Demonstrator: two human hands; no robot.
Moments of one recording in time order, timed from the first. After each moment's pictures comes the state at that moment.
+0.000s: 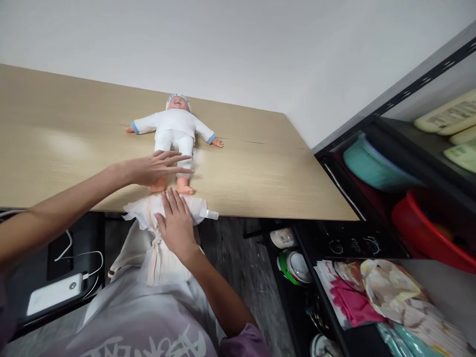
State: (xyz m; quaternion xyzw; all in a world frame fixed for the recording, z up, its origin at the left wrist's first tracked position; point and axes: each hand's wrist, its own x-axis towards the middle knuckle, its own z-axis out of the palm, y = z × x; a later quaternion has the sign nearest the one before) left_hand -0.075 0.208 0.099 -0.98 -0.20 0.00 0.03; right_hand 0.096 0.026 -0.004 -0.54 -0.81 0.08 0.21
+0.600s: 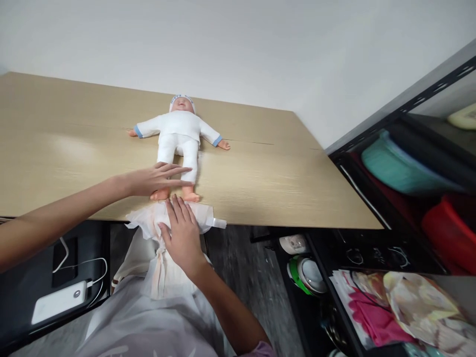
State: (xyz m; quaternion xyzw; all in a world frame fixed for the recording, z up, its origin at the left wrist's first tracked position) left_hand -0.093 0.211 0.079 -0.99 -0.16 0.01 0.02; right_hand 0.099 0.026 -0.006 -0.53 -0.81 0.11 0.23
